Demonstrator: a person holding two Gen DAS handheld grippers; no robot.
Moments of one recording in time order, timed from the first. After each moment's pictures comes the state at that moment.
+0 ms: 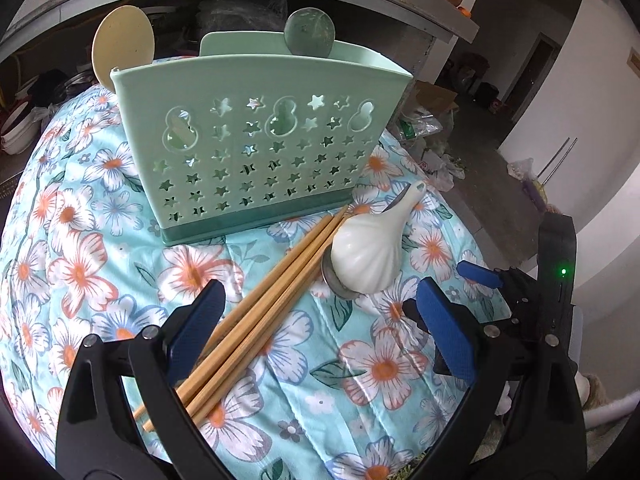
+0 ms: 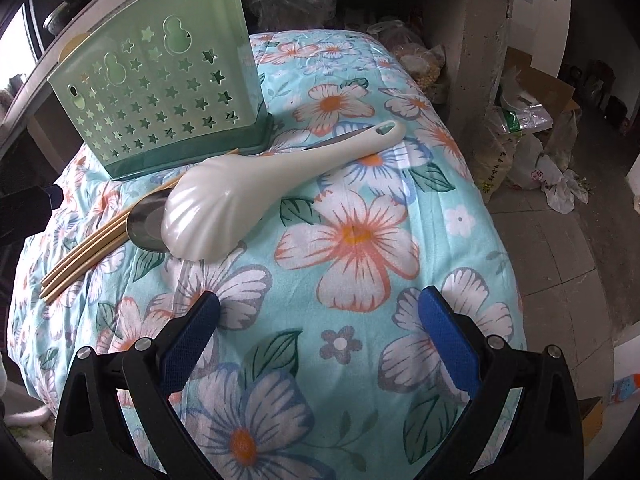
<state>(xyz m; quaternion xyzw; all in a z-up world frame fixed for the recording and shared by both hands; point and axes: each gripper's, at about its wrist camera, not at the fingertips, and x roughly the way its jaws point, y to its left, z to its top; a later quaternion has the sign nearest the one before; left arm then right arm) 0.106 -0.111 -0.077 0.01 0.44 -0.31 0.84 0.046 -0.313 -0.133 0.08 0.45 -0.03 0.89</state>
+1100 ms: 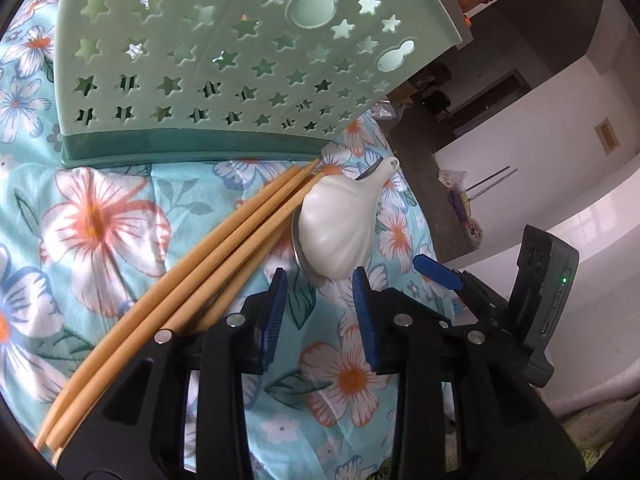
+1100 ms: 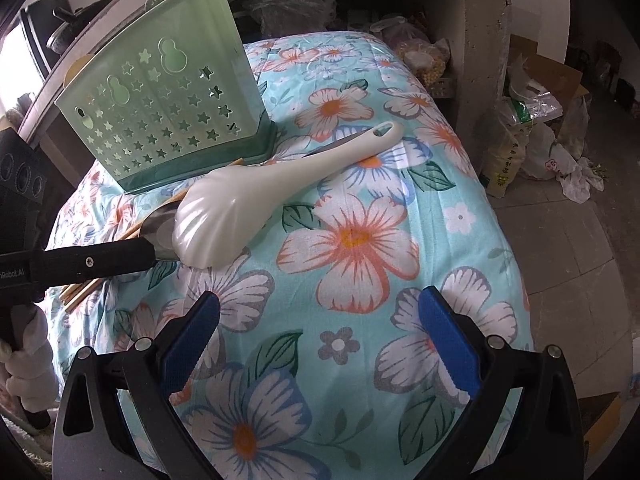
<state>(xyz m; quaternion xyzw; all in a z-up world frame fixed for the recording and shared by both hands) 0.142 -0.113 -0.145 -0.15 0.52 -0.40 0.74 0.046 -0.323 -0.132 0.11 0.45 -0.01 0.89</state>
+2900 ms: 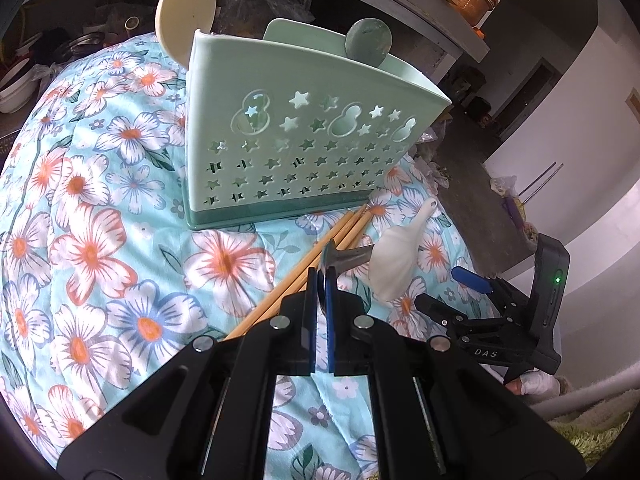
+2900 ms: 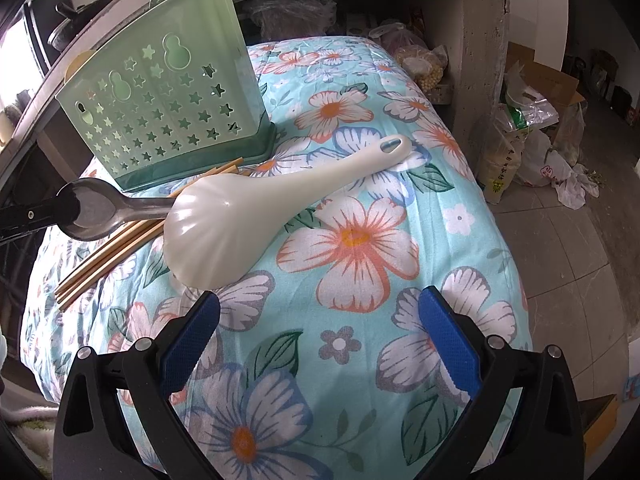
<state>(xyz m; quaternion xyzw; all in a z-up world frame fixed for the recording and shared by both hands) 0.131 -0.066 -0.082 -0.06 0.47 -0.32 0.82 0.042 -0.320 -0.133 0.10 0.44 -0.02 0.89</state>
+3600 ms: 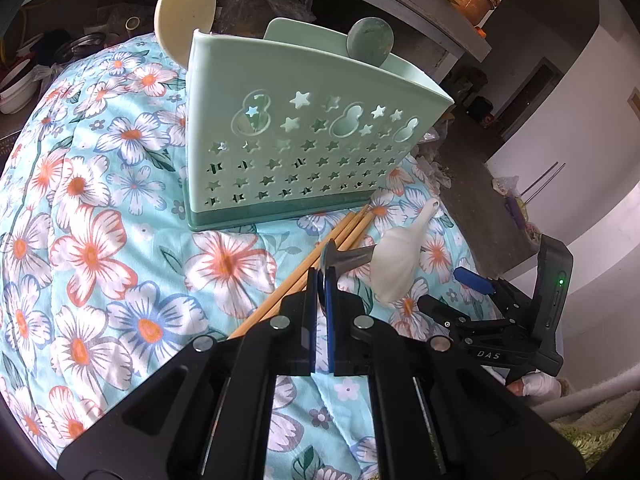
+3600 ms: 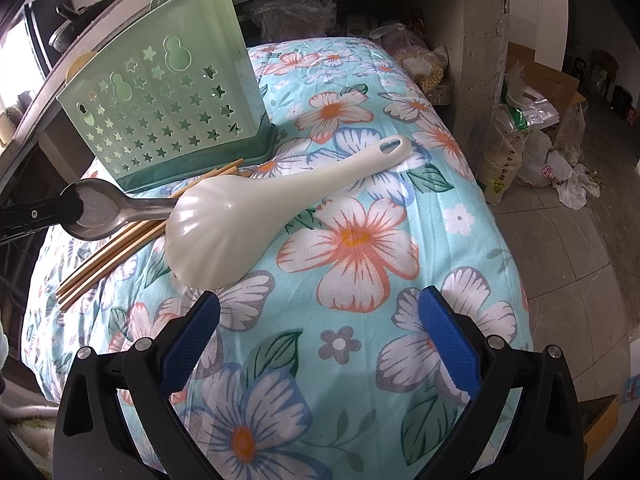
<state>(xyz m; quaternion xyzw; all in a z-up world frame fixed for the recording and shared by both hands) 0.134 -0.066 -0.082 -0.06 0.47 -0.32 0.82 0.041 -0.320 -0.133 0.10 0.44 -0.02 0.89</state>
